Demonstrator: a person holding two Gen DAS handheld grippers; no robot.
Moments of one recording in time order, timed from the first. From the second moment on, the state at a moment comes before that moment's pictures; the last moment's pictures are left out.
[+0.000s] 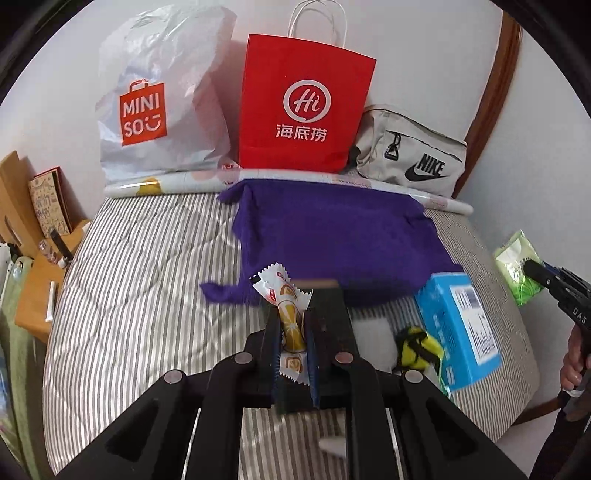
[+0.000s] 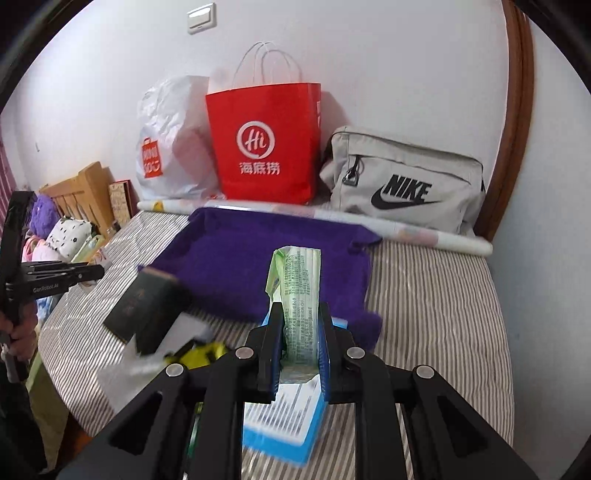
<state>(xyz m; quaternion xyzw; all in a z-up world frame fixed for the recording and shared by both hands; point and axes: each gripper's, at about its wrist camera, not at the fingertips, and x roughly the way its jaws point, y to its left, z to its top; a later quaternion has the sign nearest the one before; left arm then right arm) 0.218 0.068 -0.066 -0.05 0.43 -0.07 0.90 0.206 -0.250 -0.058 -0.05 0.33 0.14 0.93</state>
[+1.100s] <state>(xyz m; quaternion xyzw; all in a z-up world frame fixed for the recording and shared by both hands) 0.444 0.052 -0.145 -0.08 0.52 -0.10 0.84 0.418 -0.214 -0.140 -0.09 0.43 0.13 0.89</state>
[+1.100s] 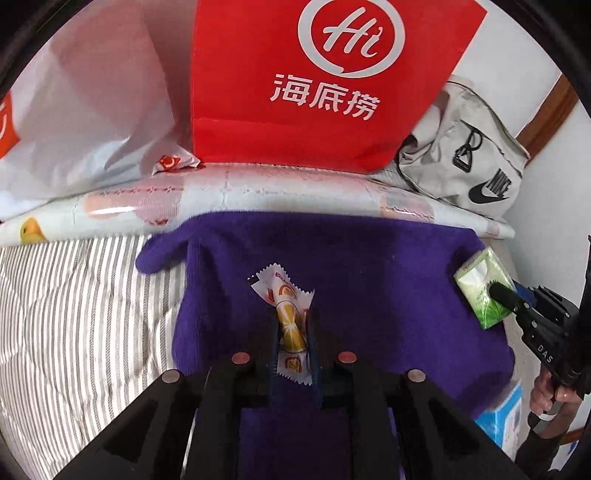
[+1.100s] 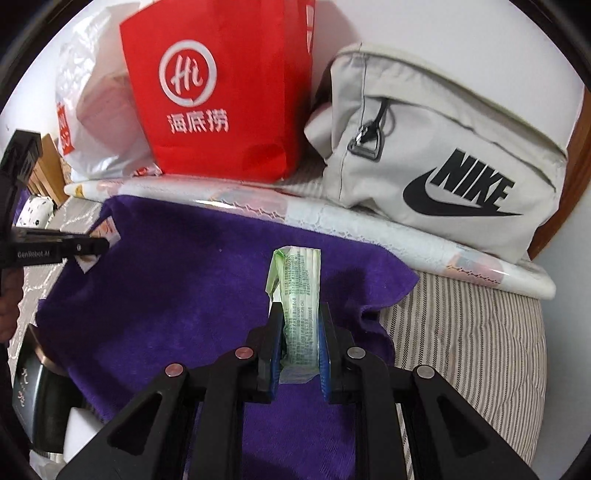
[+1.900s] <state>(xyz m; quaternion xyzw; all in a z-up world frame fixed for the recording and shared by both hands) 0.398 0.053 -0.102 -0.03 0.51 -0.04 0.86 0.371 -0.218 -0.105 -0.11 0.39 0.10 0.91</state>
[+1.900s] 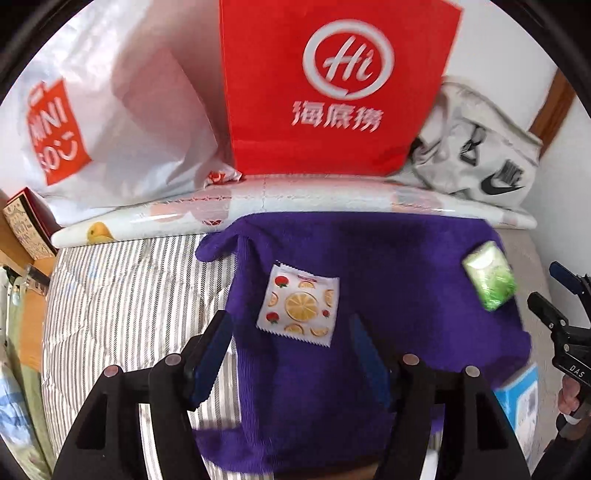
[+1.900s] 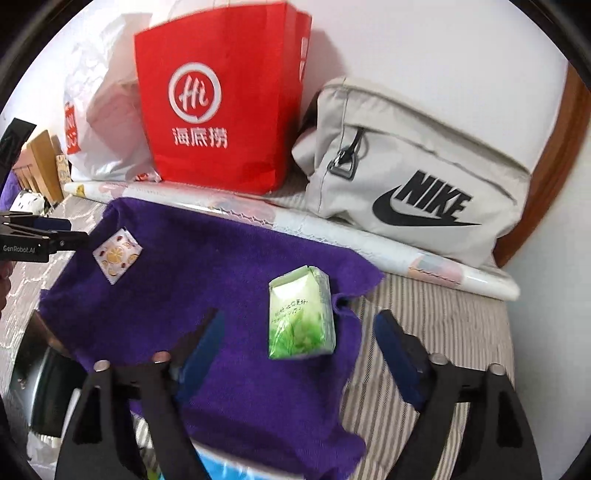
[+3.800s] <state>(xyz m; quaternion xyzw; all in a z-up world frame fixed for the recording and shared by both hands) 0.155 0.000 -0.161 0.05 0.46 -0.18 0.87 0.100 -0.226 -0.138 -0.02 0.42 0.16 0.90</state>
